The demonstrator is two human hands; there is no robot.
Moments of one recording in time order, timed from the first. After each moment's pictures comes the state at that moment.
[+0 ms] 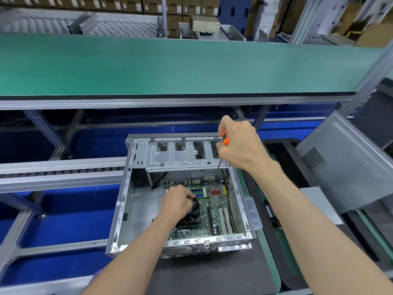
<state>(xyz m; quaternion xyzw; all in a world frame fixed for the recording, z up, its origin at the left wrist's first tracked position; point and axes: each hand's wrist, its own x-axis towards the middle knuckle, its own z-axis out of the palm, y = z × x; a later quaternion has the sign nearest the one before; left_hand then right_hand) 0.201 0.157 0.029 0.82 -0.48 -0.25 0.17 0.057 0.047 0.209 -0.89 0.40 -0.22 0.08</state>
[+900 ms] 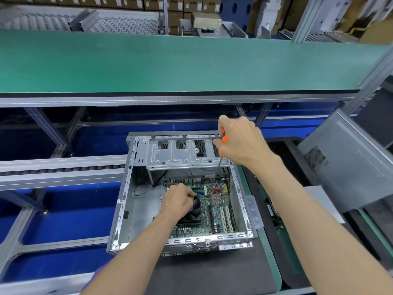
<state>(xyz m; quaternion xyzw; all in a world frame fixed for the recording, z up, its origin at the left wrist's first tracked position) 0.203 0.156 0.024 0.82 -0.48 -0.25 0.18 0.062 0.045 0.214 -0.90 0.40 -0.16 0.01</state>
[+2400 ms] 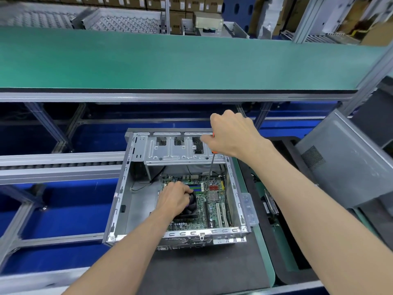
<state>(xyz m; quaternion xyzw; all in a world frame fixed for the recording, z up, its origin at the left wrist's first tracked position) 0.199 0.162 0.024 0.81 -0.52 -0.22 0.15 0.074 0.052 0.232 -0.92 0.38 -0.08 -0.03</state>
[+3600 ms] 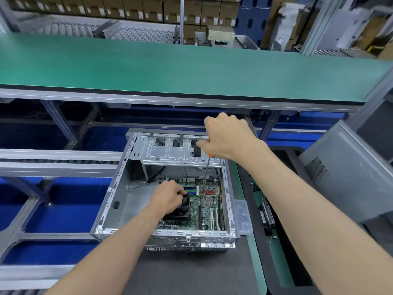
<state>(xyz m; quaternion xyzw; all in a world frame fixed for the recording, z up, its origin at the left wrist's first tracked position) 0.199 0.159 0.025 0.82 -0.51 -0.22 0.16 0.057 0.052 0.238 -0.94 0.32 -0.07 -0.04</state>
